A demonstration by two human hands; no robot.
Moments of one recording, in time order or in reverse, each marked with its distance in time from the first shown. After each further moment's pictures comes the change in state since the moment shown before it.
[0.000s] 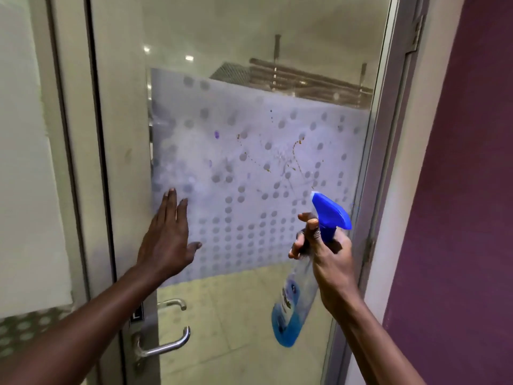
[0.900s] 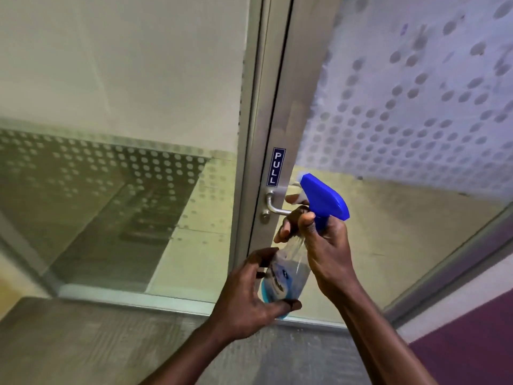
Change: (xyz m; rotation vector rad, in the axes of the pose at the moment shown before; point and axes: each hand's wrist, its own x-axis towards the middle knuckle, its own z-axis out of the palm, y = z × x) left_hand -0.363 0.019 -0.045 -0.819 -0.256 -0.595; right_hand -0.206 0.081 0.142 0.119 -0.576 0.393
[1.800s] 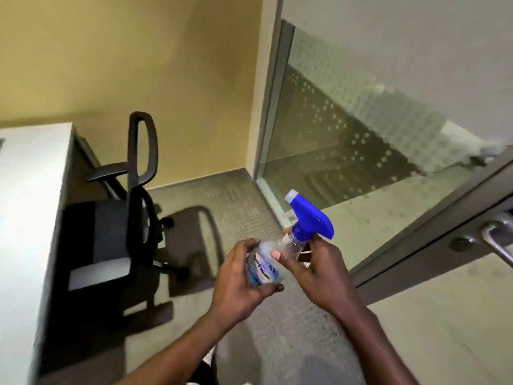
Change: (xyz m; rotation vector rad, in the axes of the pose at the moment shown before) left_hand -0.285 -0.030 0.041 0.161 1.114 -0.585; right_hand -0.161 0.076 0.092 -0.580 -1.094 0.026
